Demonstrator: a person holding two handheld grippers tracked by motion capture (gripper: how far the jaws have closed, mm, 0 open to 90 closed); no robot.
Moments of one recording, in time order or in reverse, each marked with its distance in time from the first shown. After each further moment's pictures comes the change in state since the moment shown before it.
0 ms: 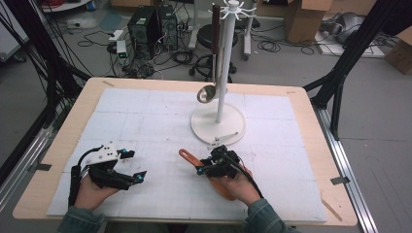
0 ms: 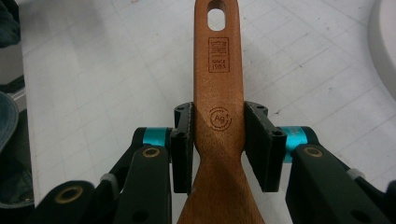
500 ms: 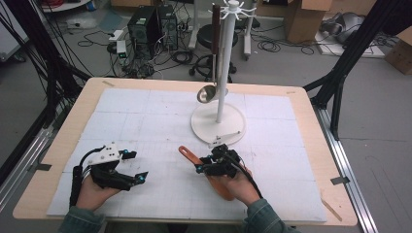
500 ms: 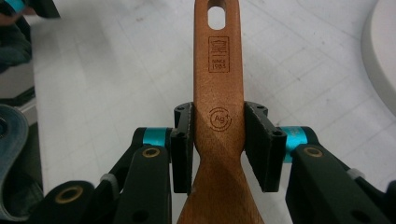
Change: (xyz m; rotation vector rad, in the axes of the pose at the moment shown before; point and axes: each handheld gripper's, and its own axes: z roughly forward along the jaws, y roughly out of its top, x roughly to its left) left arm -0.004 0.001 0.004 0.007 -0.012 0.004; right arm 0.001 0.003 -0.005 -0.054 0.009 0.022
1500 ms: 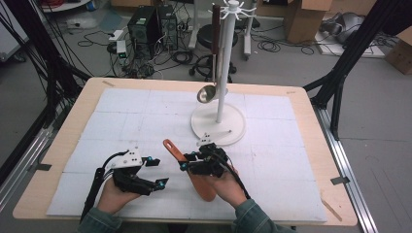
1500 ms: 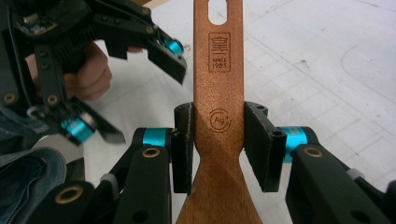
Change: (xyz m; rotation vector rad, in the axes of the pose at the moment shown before) left arm -0.034 0.011 0.041 0.002 -0.142 0.007; right arm 0.030 0.026 0.011 -0.132 0.071 -0.020
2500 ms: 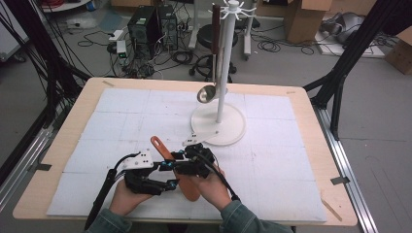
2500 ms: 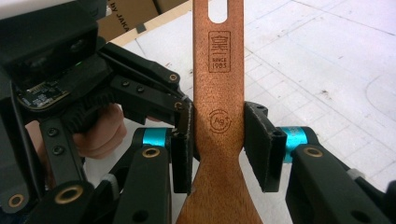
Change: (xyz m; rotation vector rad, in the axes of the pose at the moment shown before) left arm -0.012 0.006 0.020 -0.020 -0.056 -0.018; right arm 0.024 0.016 0.021 -0.046 -0.032 -0.002
